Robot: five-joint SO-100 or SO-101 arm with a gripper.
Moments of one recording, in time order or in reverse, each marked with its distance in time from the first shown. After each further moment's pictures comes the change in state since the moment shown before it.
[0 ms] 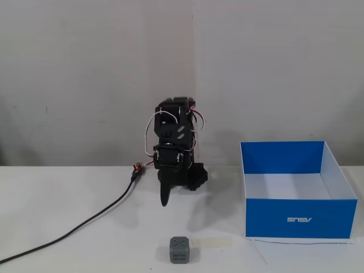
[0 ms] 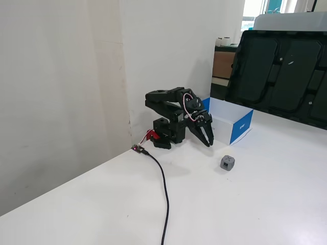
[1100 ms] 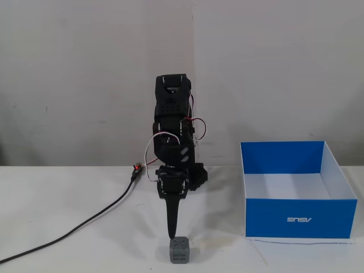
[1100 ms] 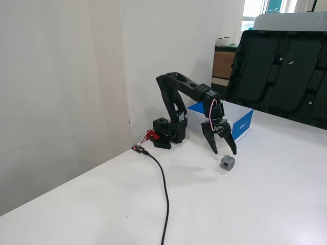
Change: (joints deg) arm -4.7 -47.8 -24.4 -5.4 3.3
